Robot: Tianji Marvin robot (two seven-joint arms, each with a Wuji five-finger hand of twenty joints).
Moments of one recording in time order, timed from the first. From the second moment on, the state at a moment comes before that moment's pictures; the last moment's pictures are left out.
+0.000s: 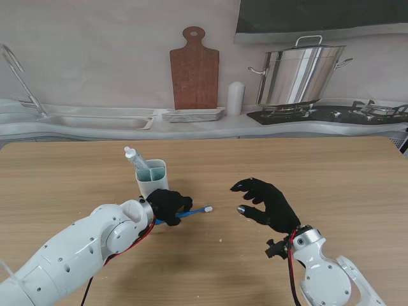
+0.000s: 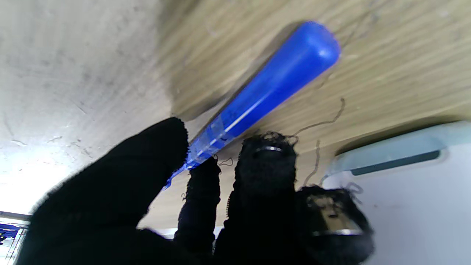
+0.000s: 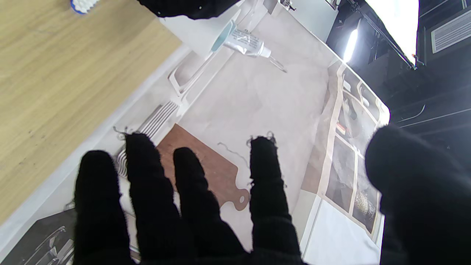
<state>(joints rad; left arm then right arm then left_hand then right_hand) 1.13 -1.04 -0.72 -1.35 0.90 -0.10 -0.15 -1.78 -1.14 1.34 -1.76 -0.29 -0.37 -0.11 0.66 -0.62 0.81 0.09 0.43 0.04 0.89 0.67 0.77 0.19 0.79 0.68 1.22 -0.02 1.11 0.99 1.01 -0.01 1.79 0.62 0.11 -0.62 1.12 -0.02 0.55 -0.05 0.80 0.31 0.61 0.40 0.58 0.30 0.69 0.45 0.54 0.40 0.25 0.58 1.10 0.33</state>
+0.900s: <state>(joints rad) 1.03 -1.05 -0.60 -1.28 0.80 -0.11 -0.18 -1.78 -1.14 1.34 -1.76 -0.29 -0.38 -0.11 0.71 -0.79 1.02 0.05 0.56 -0.06 1.15 0.72 1.01 0.19 0.68 0.86 1.25 -0.03 1.30 0.90 1.06 -0.02 1.82 0.63 0.11 -0.62 1.12 -0.02 0.55 -0.04 0.80 0.31 0.63 0.40 0.58 0.30 0.70 0.45 0.54 0.41 0.25 0.58 1.10 0.33</state>
